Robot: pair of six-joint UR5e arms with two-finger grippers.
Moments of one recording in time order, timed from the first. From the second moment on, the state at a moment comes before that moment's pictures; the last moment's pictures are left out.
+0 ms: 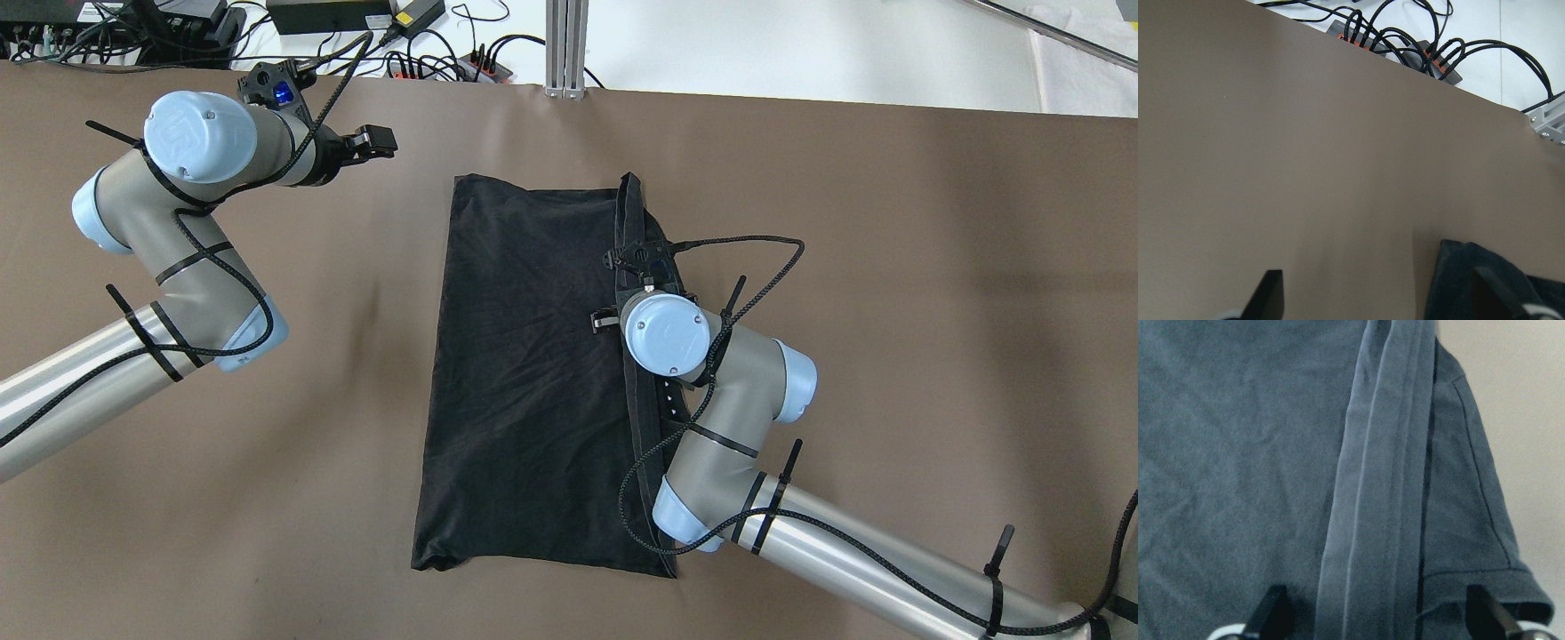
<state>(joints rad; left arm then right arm) -0.89 -2.20 -1.36 -2.24 -1.70 -1.37 0.56 -0.87 1.32 -1.12 1.42 0.98</state>
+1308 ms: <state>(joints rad) -0.89 -2.20 -1.36 -2.24 -1.70 -1.37 0.60 -0.88 1.33 -1.12 1.48 0.96</state>
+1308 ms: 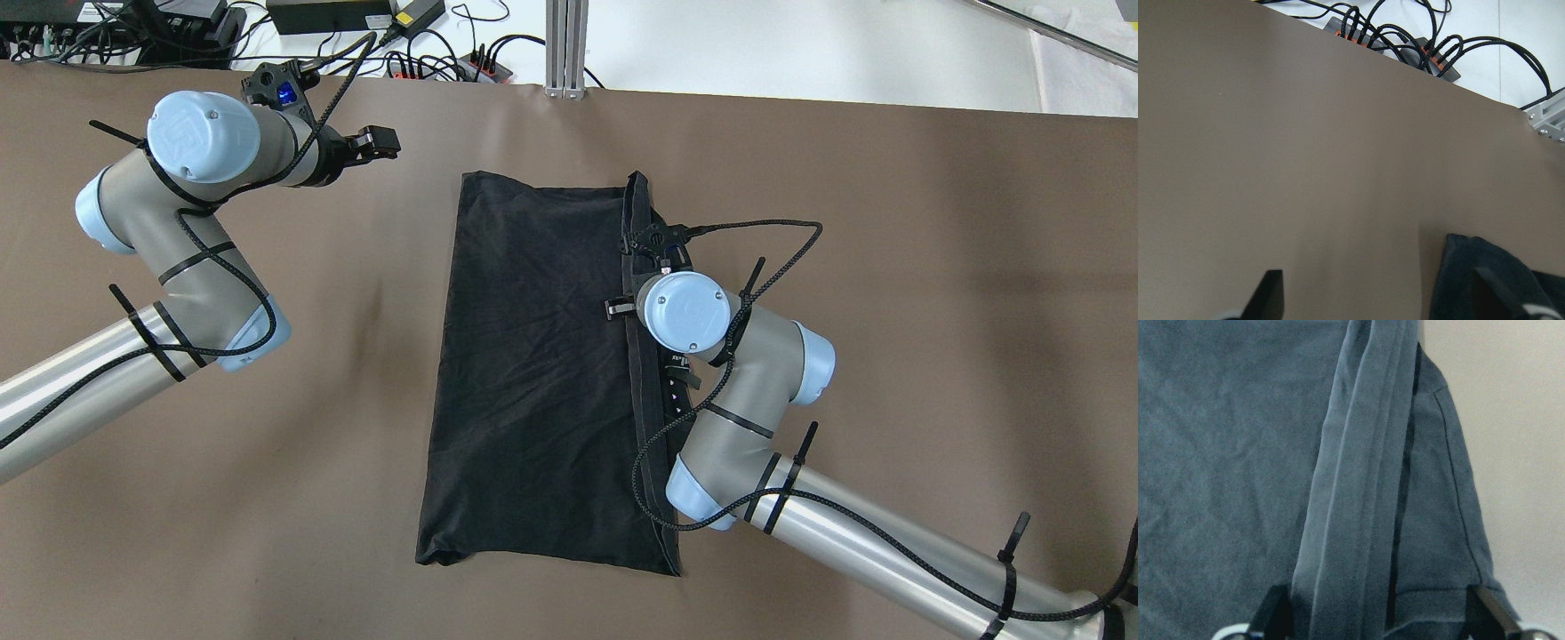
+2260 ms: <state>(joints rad) -0.89 -2.21 -1.35 -2.24 -1.70 -1.37 0.61 -0.89 1.33 -1.12 1.48 0.95</state>
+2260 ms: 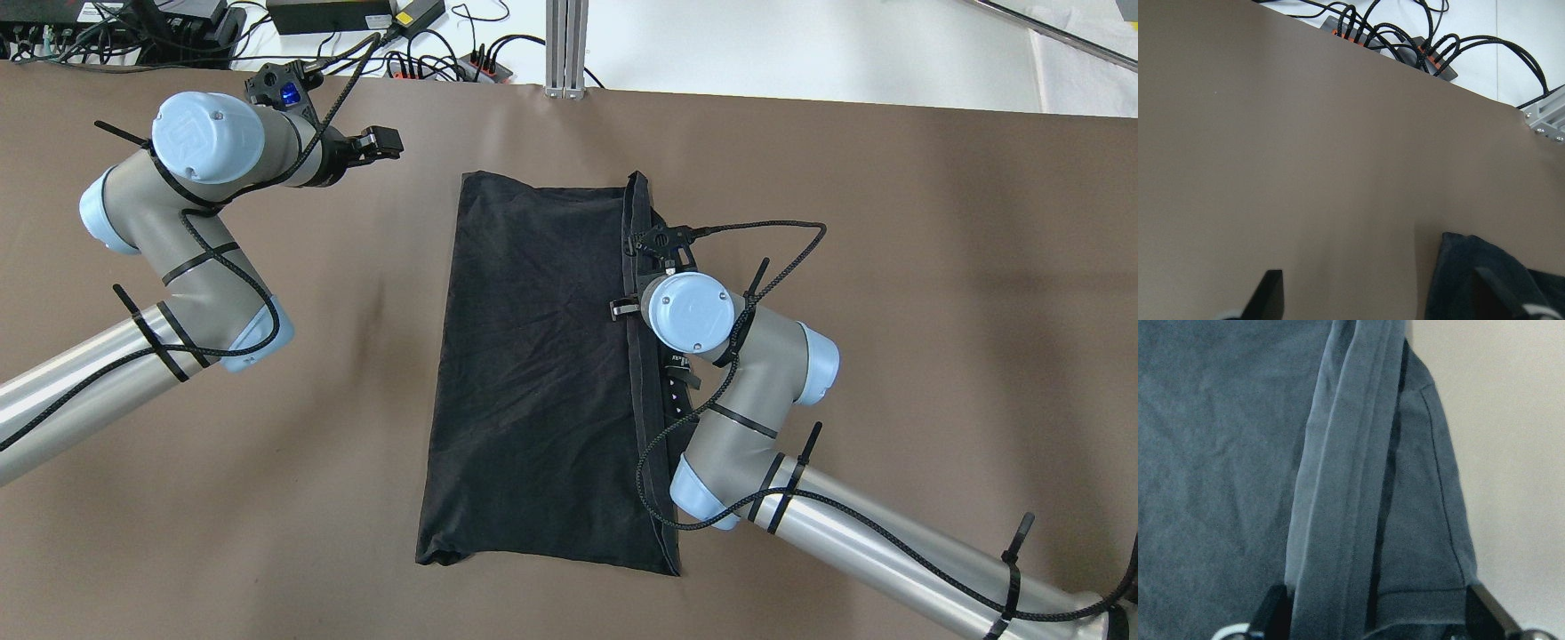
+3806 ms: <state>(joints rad) -0.88 -2.22 -1.36 -2.24 -1.69 -1.37 0.74 -1.08 1.46 -1.07 1.68 0.81</state>
